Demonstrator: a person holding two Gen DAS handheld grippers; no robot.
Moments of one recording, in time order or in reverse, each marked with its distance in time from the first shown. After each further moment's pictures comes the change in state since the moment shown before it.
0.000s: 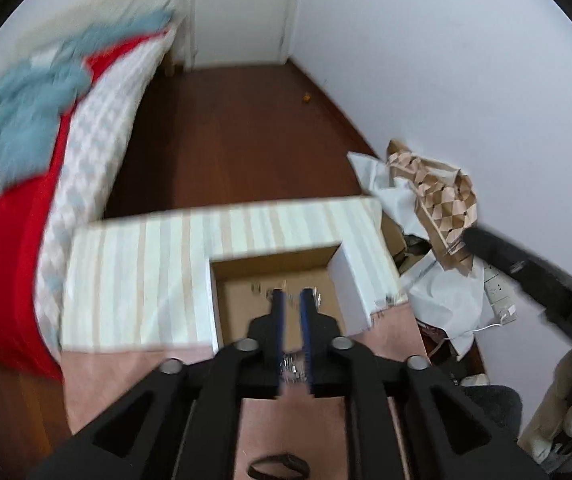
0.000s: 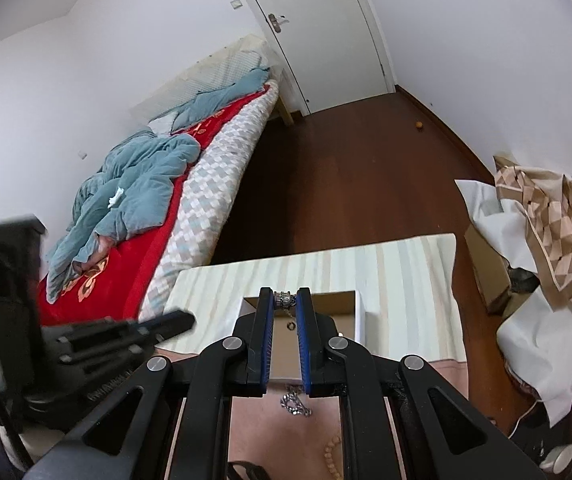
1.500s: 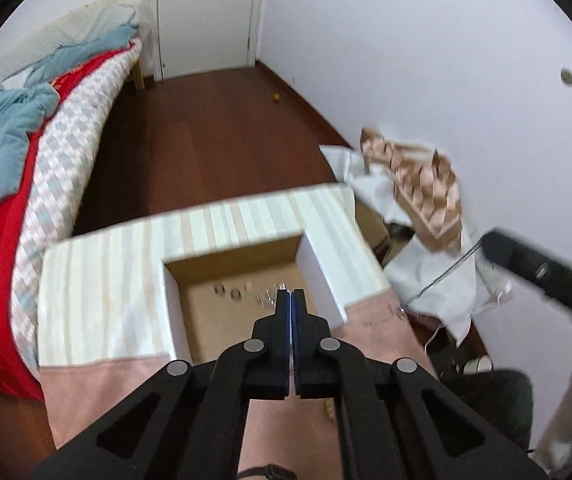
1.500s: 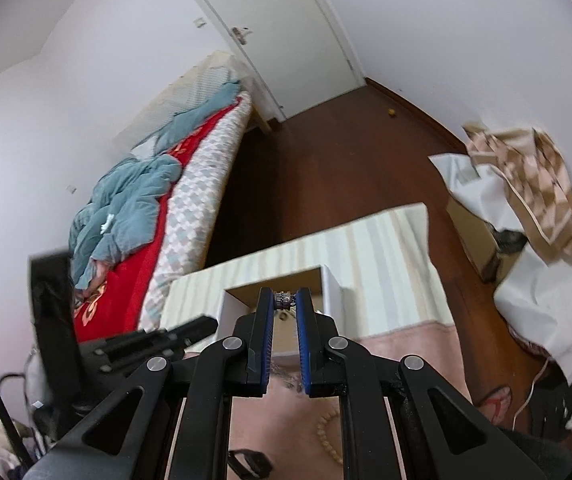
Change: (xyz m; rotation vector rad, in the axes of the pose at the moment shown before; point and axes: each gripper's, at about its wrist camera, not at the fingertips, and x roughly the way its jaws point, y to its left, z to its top) left arm 0.011 -0.043 -0.001 0.131 -0.062 -0.043; right arm -0.024 -0.039 -0.028 0.114 -0.029 0.007
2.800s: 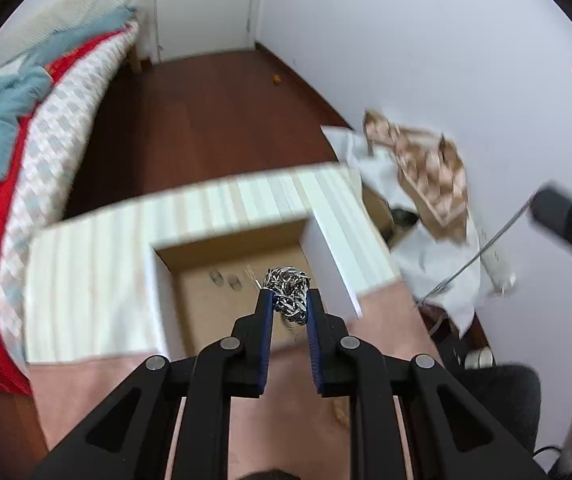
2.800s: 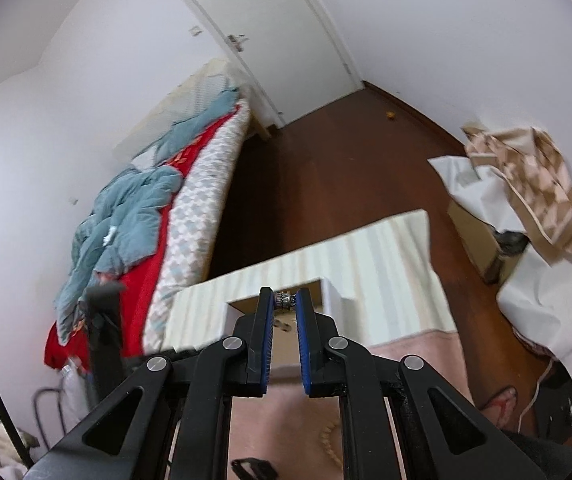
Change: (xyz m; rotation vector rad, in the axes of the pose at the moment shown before) left arm 0.017 0.012 -0.007 -0.009 0.055 -0.004; right arm 0.000 -0.004 0.011 0.035 -0.015 0.023
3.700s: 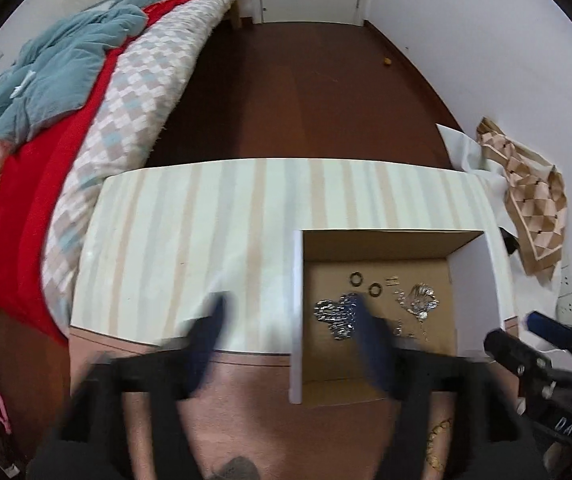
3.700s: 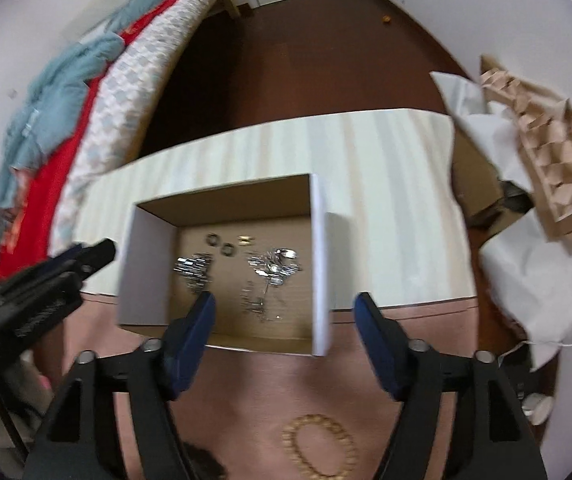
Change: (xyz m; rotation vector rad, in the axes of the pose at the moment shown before) left arm 0.055 0.080 -0.009 -0.225 0.102 0.294; right arm 0.170 -0.010 -0.045 -0.143 0.437 -0.304
